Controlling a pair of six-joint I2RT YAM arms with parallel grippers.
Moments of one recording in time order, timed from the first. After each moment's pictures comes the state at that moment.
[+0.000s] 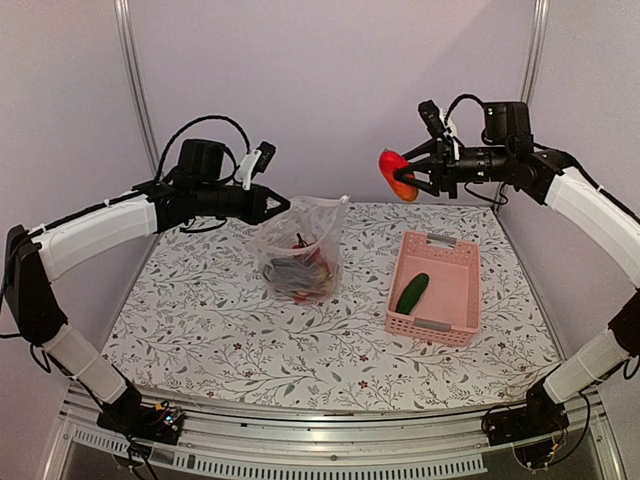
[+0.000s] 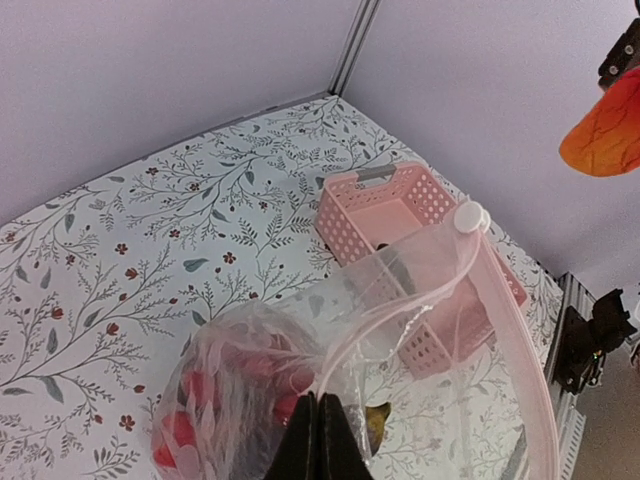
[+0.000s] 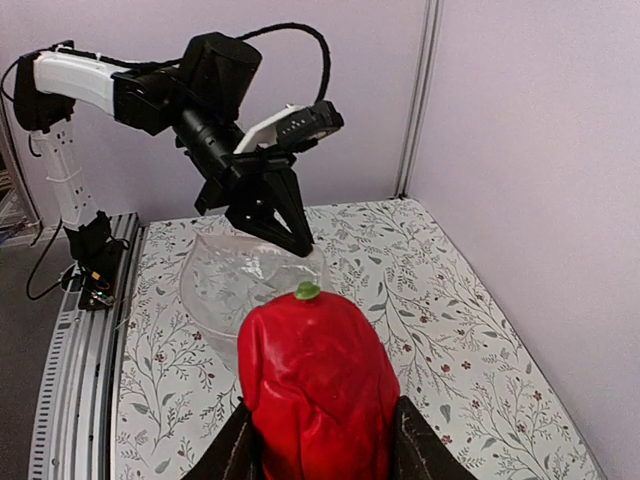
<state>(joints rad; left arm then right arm) -0.55 1.54 1.31 -0.22 0.40 -0.14 0.44 1.46 1.51 -0.40 -0.78 -0.34</state>
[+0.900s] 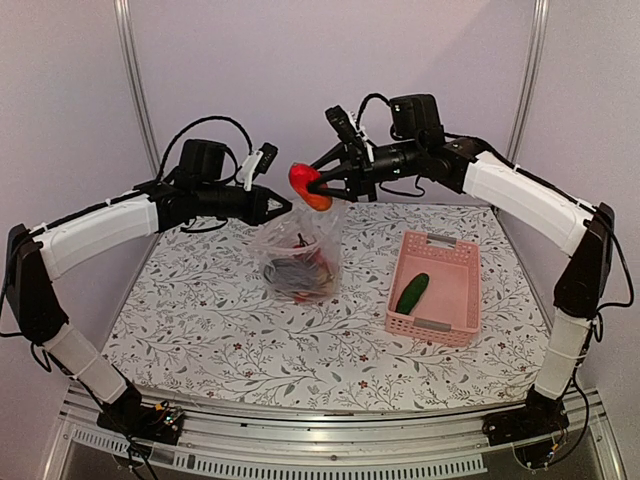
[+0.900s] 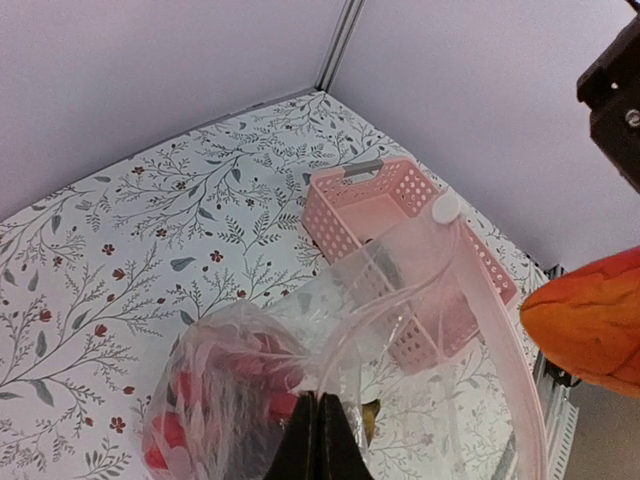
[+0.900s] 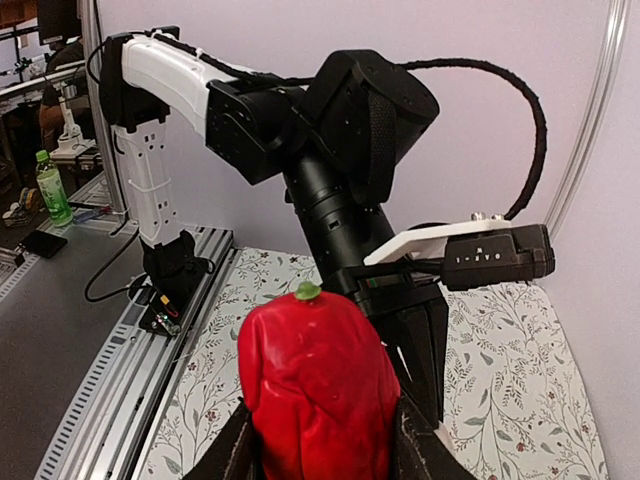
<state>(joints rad) -0.55 1.55 1.31 -0.23 0.44 -0.13 0.72 1.85 1.89 -0.34 -0.94 -0.35</state>
